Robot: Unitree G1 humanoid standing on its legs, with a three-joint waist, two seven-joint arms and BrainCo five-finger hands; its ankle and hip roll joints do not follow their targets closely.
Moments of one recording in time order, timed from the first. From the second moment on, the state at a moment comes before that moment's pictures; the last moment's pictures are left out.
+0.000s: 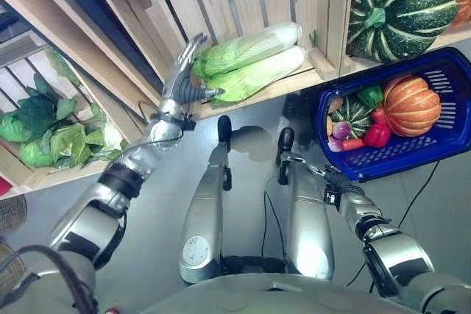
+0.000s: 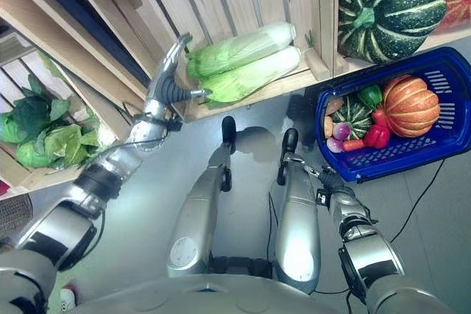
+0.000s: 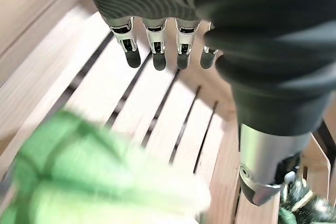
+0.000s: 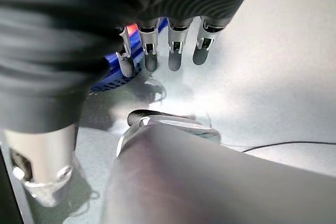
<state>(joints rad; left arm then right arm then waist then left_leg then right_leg) -0.68 0.59 -0.56 0.47 0.24 -0.34 0.56 -0.43 -0.35 0.24 1.25 0.49 -0.05 -0.05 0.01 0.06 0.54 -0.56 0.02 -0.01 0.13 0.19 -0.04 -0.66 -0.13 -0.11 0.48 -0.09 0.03</state>
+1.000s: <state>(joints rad) -1.03 0.55 -0.76 0.94 0.35 -0.24 0.45 -0.52 -0.34 0.33 1.25 0.49 -0.02 -0.04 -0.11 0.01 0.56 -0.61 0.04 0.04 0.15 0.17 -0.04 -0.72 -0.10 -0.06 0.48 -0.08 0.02</state>
